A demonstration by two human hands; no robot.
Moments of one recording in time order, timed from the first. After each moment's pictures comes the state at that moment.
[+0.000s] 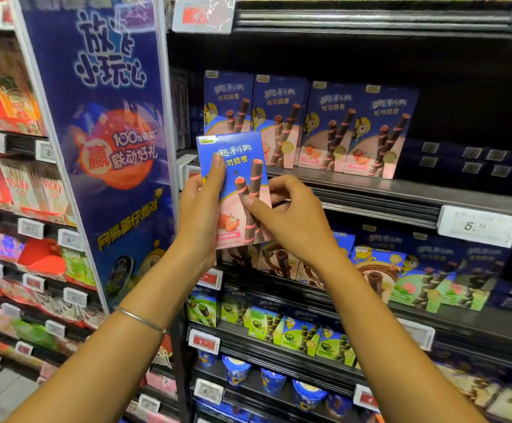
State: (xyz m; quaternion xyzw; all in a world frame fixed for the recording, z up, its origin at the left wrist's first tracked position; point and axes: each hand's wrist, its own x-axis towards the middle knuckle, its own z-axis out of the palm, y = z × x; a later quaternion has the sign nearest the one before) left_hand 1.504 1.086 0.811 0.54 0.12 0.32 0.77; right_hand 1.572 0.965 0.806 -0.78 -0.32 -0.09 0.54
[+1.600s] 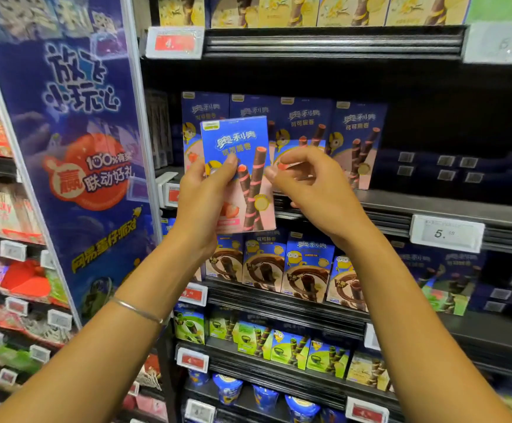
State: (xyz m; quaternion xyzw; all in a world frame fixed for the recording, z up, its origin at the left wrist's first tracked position) left_hand 1.532 1.072 0.838 0.58 0.01 0.35 0.73; right_hand 1.594 0.913 0.862 -0.75 -0.34 -0.12 0.55
